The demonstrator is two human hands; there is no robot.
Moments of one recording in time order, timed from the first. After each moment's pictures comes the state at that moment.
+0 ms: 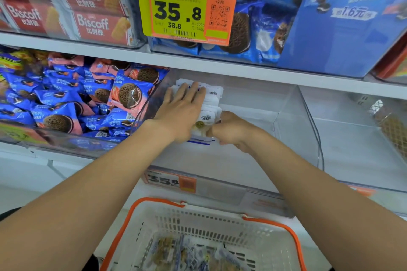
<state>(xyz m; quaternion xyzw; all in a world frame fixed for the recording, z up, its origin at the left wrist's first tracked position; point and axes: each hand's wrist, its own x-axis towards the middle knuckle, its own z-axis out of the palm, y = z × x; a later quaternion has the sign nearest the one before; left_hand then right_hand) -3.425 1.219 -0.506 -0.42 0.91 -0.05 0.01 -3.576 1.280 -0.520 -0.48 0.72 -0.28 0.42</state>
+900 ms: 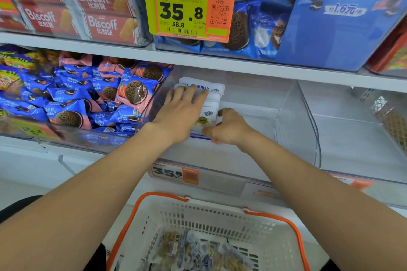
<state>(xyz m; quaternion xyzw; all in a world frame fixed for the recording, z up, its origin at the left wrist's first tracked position) -3.412 1.230 -0.511 -0.39 0.91 -0.11 -0.05 -3.565 1.304 -0.510 -0.49 0.74 -0.28 0.36</state>
